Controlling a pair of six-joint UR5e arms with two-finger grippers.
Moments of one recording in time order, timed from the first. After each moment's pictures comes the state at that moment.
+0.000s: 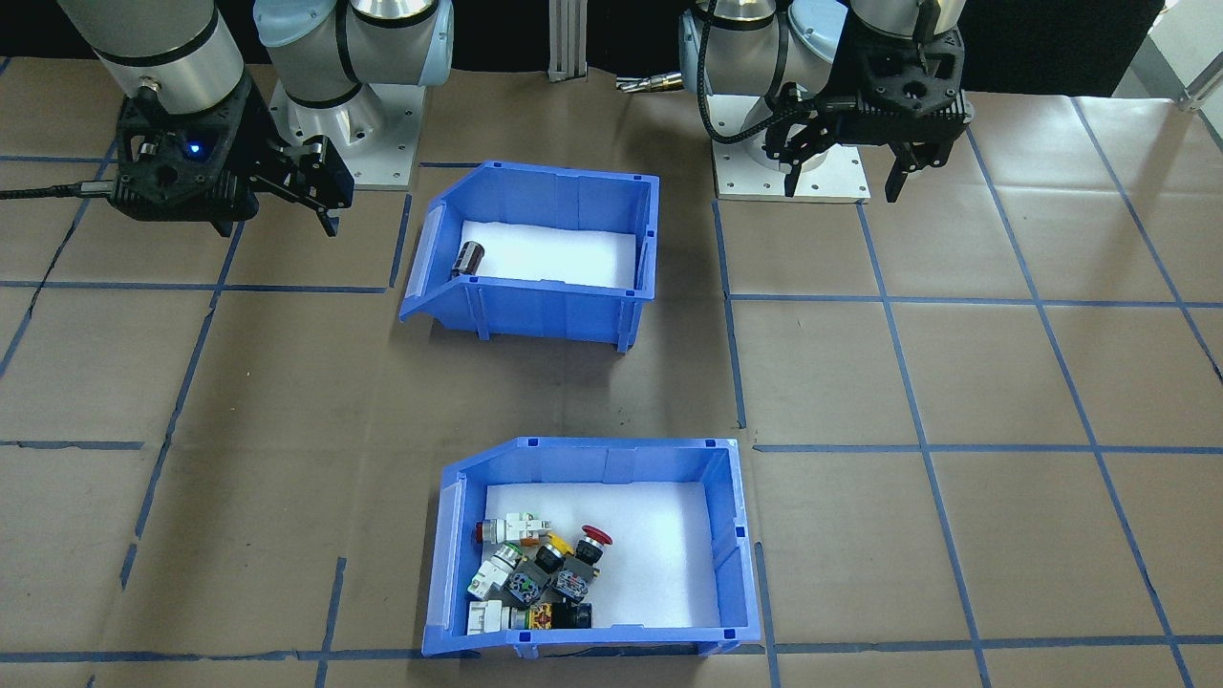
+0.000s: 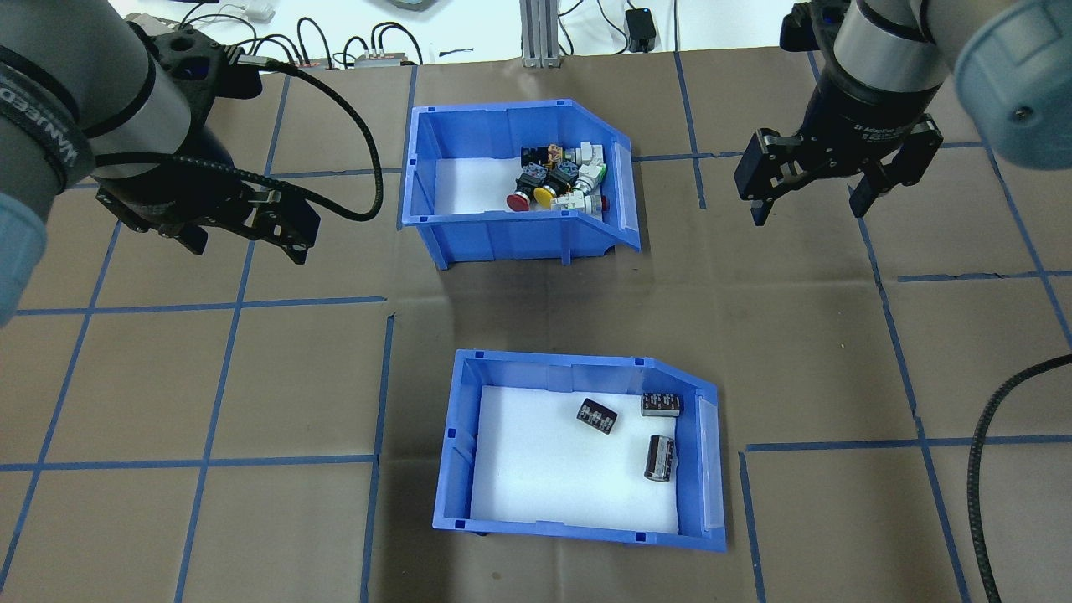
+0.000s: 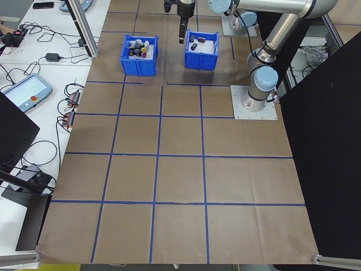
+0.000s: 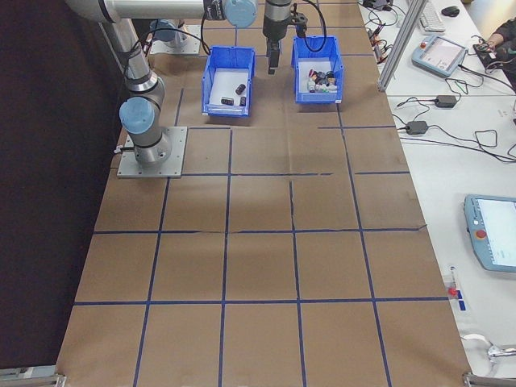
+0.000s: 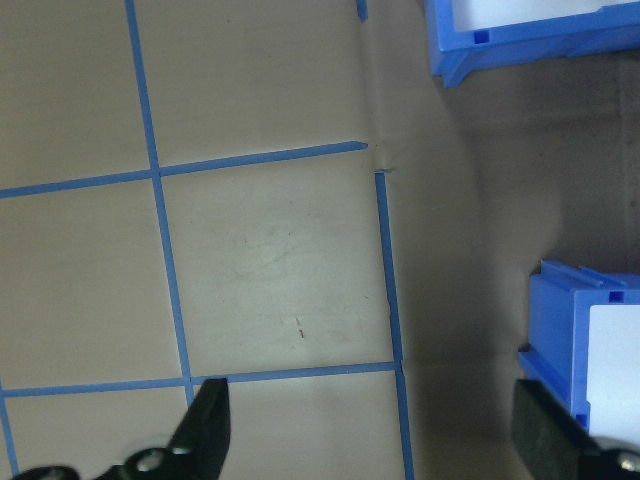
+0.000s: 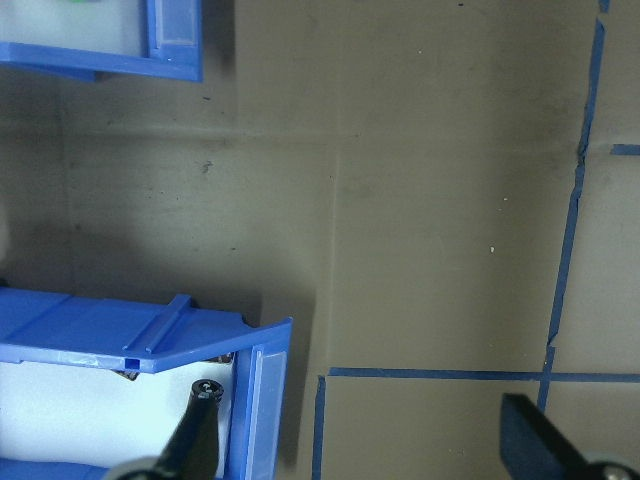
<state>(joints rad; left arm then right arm) -1.58 -1.40 -1.70 -1.54 1.65 0.11 1.56 -1.58 1.58 -1.51 -1.59 -0.05</state>
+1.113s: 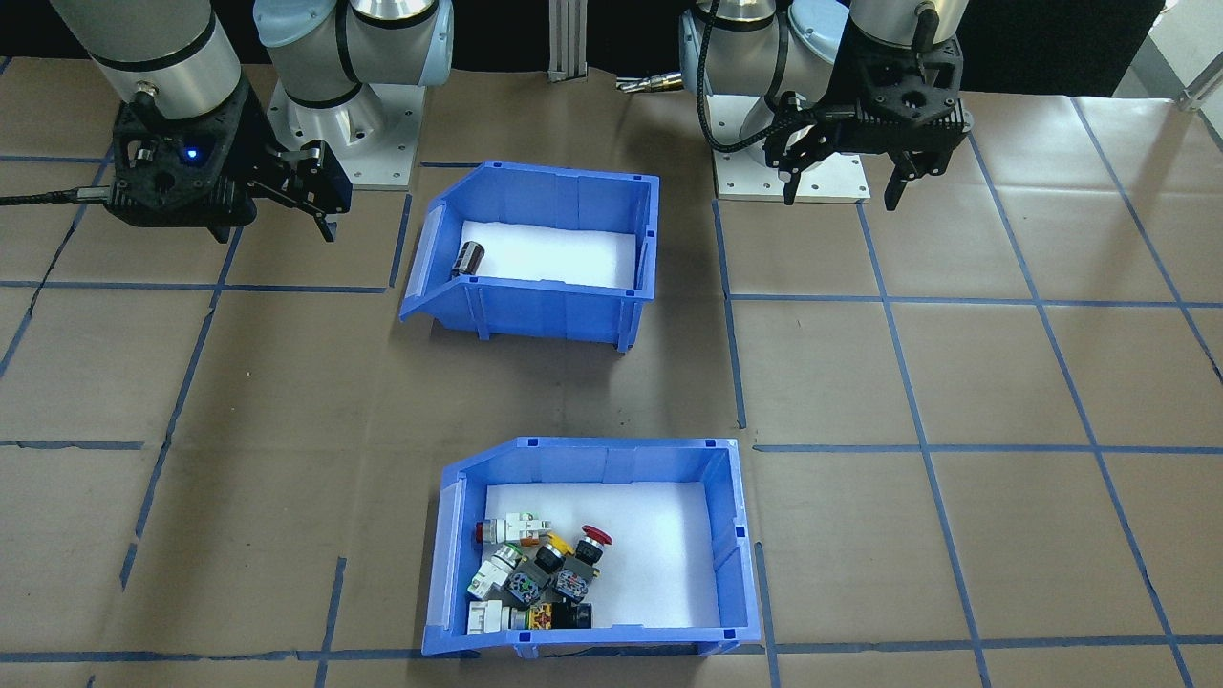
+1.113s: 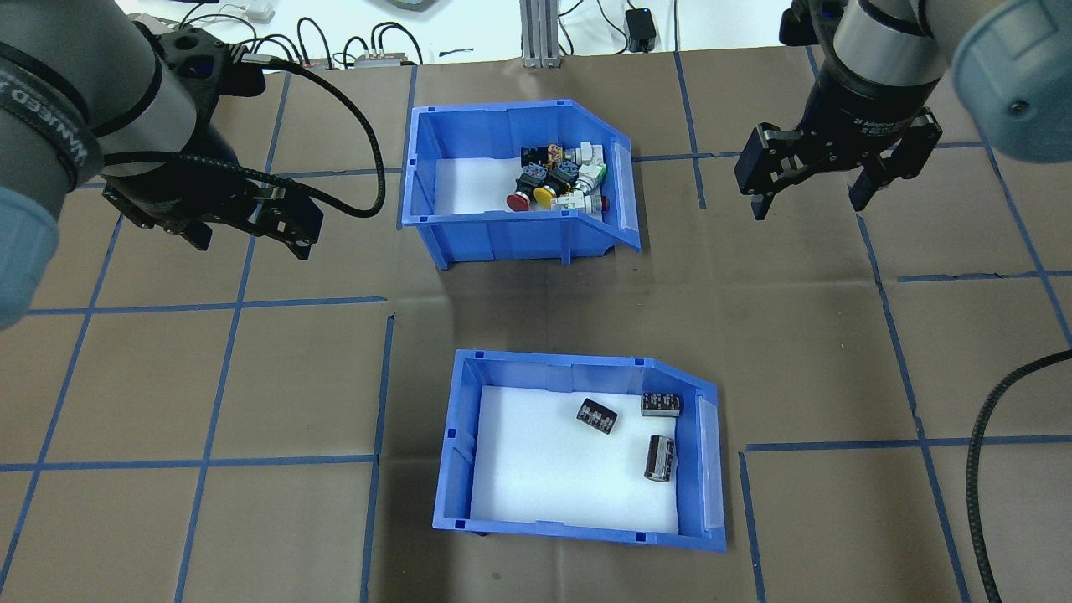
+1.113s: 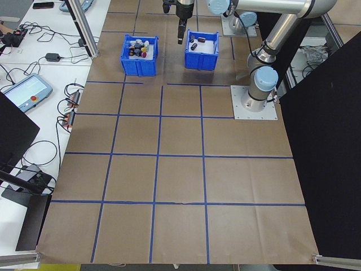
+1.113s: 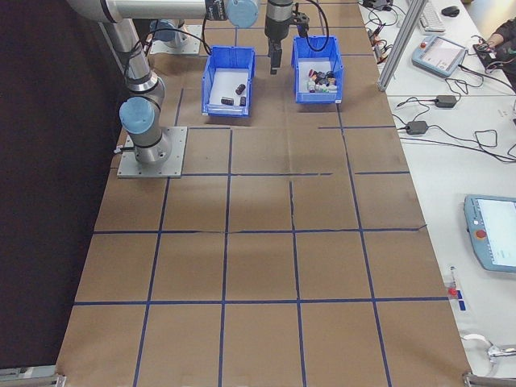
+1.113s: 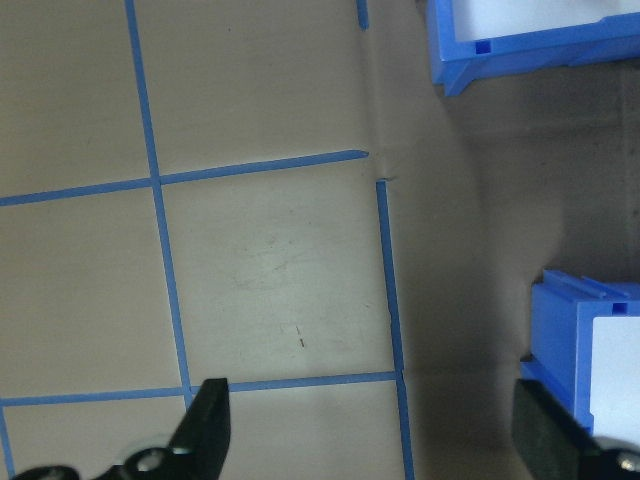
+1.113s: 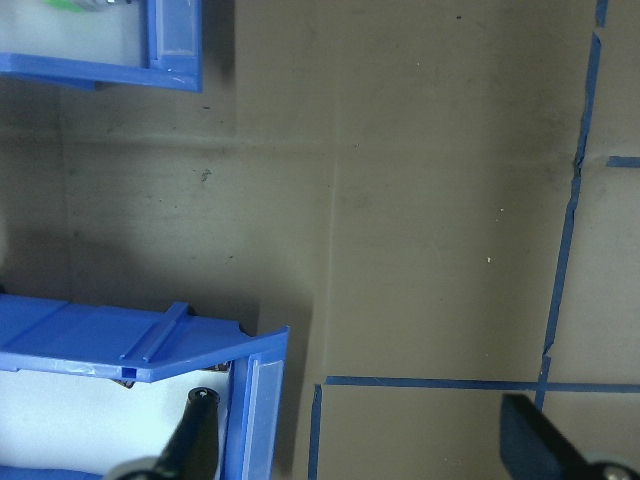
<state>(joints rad) -1.58 -1.41 -1.70 -1.52 1.64 0.10 1.56 -1.57 1.57 -1.52 -1.59 -0.06</state>
